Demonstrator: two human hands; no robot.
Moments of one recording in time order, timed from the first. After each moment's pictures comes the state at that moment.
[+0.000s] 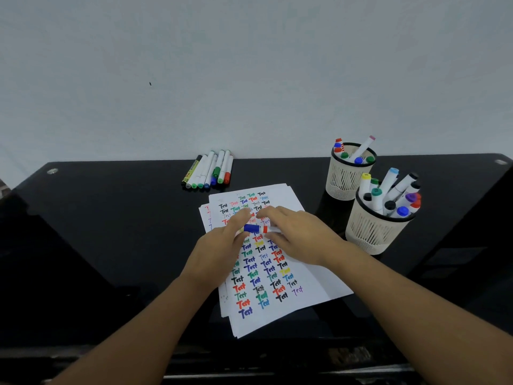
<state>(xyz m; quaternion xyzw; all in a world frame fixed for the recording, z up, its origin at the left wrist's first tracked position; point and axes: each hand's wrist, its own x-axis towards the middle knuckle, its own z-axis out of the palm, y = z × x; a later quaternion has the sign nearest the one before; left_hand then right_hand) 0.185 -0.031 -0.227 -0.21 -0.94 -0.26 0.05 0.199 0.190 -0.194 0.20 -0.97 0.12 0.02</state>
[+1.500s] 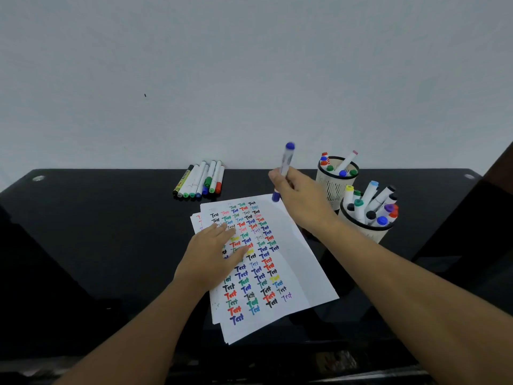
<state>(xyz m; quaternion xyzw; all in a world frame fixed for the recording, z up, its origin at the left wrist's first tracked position) 0.174 -0.030 -0.234 -0.19 -0.96 -0.21 0.03 0.191 0.185 -0.120 -0.02 -0.89 0.43 0.15</state>
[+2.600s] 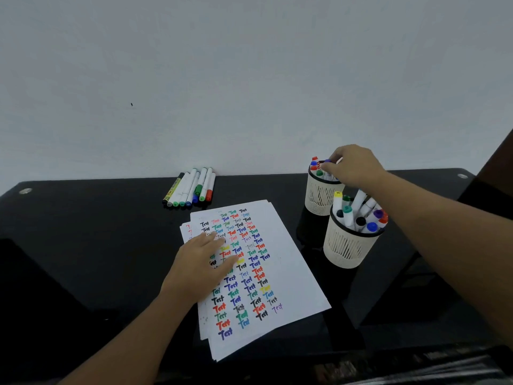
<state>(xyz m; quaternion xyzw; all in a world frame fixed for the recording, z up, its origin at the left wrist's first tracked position) 0.171 -0.032 -0.233 -0.18 -0.96 -0.23 0.02 0.140 0.328 -0.078 -0.15 -0.96 0.21 0.13</state>
